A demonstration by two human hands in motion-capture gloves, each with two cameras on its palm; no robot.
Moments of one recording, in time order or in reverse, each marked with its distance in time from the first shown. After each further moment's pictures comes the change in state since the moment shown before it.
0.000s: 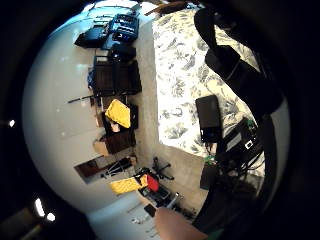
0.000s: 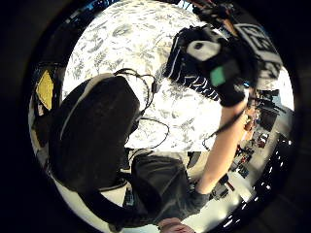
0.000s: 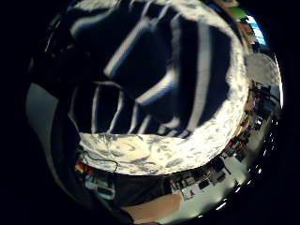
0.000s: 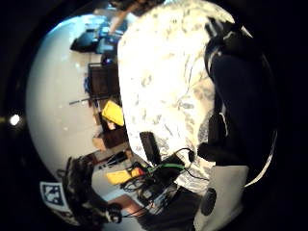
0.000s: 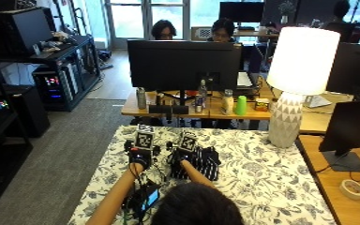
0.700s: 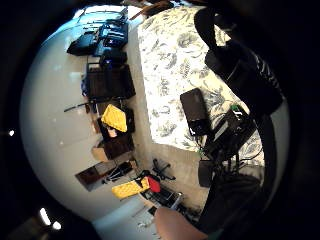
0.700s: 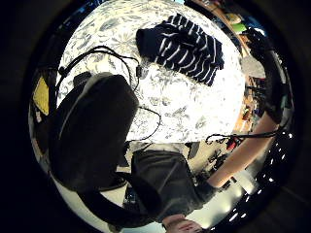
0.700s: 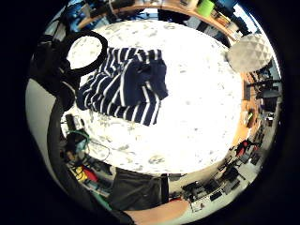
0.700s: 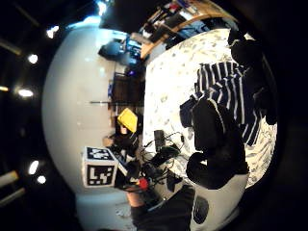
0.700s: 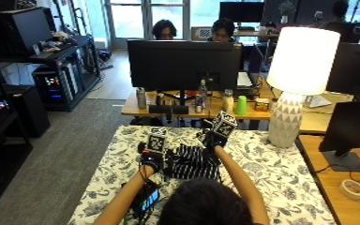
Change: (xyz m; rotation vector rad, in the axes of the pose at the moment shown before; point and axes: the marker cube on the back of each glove) left arm 0.039 0.024 -0.003 0.023 0.013 0.116; right arm 0.078 0.068 -0.132 0.293 -0.144 -0.013
